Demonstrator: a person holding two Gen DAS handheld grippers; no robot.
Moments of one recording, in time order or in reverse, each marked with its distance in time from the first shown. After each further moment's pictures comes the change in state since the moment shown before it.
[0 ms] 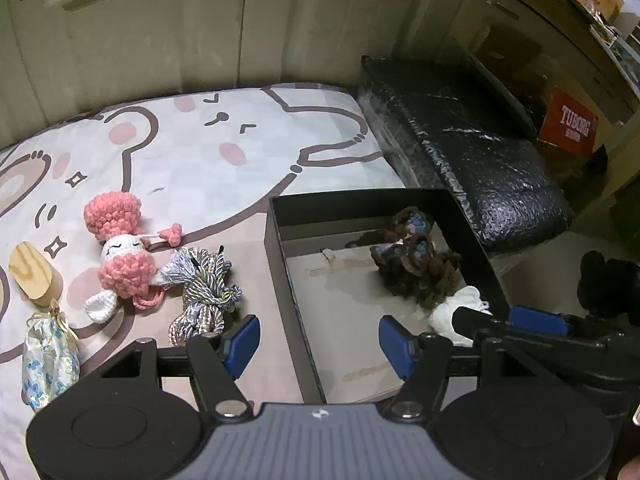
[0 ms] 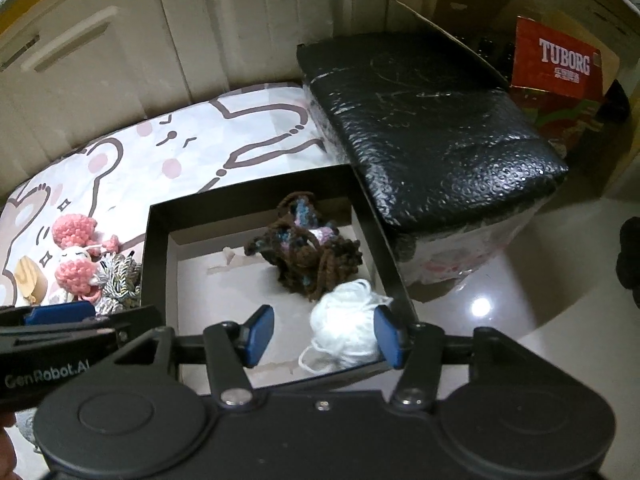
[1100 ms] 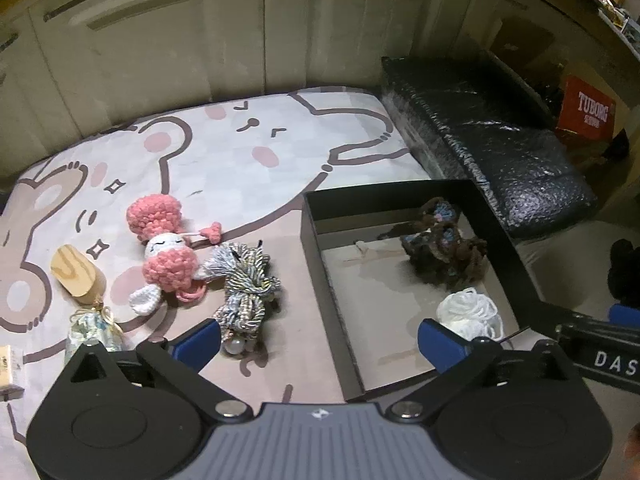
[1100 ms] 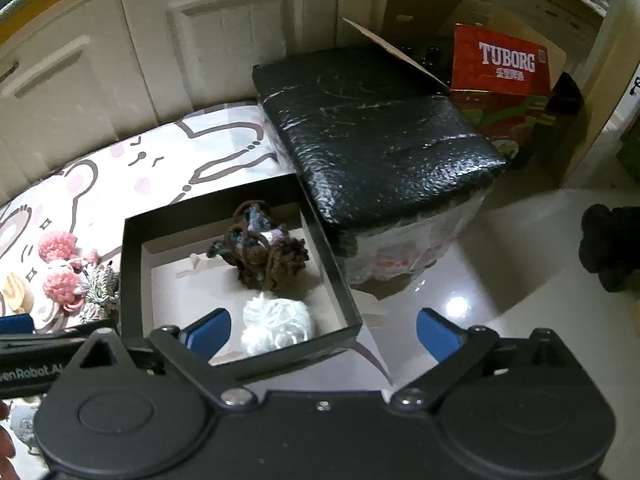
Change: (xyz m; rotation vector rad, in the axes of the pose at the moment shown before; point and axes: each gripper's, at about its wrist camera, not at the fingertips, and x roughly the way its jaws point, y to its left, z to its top) left arm -0.017 -0.002 -0.011 0.034 -0.012 0.125; right arm -0.036 -0.024 -0.014 0.056 -0.043 -0.090
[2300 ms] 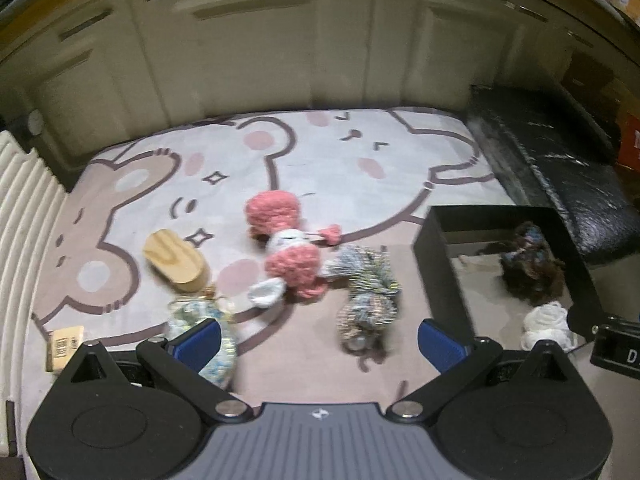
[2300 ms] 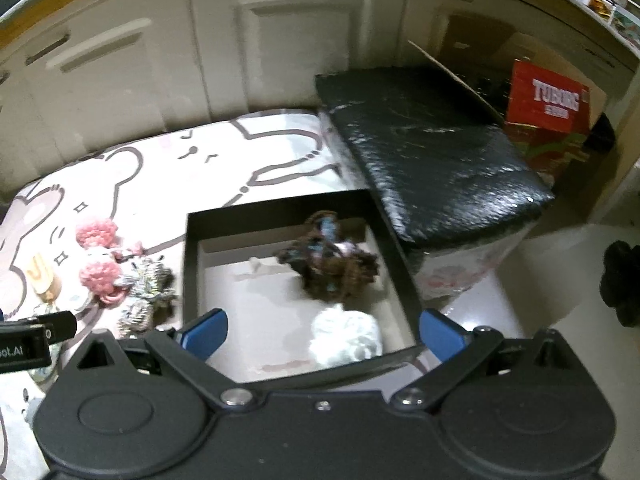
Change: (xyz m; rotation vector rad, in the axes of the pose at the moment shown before) left arm -0.026 0.082 -0.012 -0.100 -0.044 0.137; right arm -0.007 0.064 -0.002 -0.099 -0.045 0.054
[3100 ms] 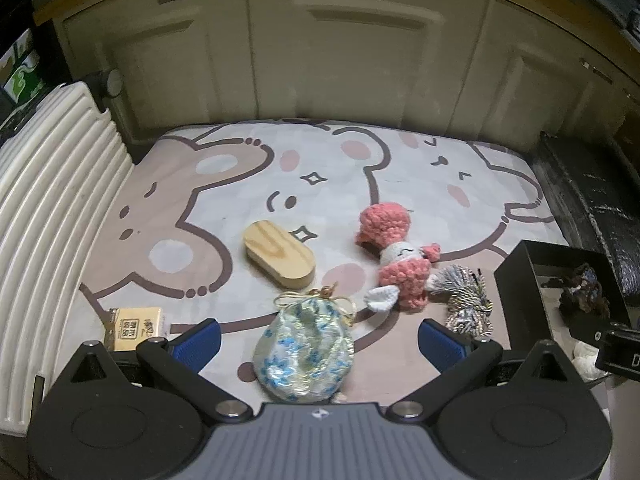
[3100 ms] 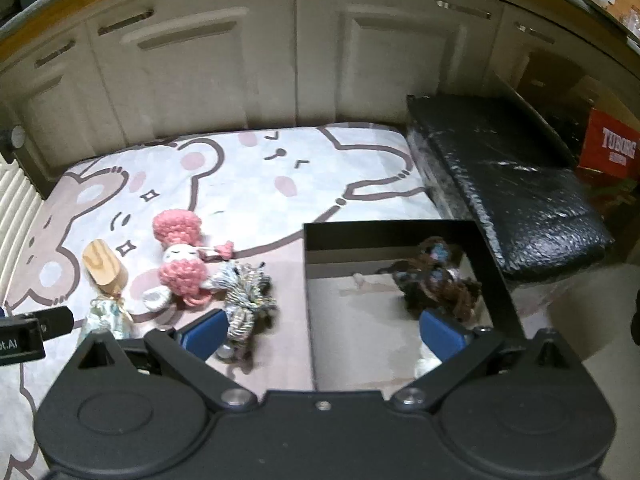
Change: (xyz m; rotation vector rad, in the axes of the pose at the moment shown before) left arm -0.016 0.099 -0.012 -0.140 -0.038 0.044; right arm -0.009 0.088 0.008 -0.103 -0.024 0.088
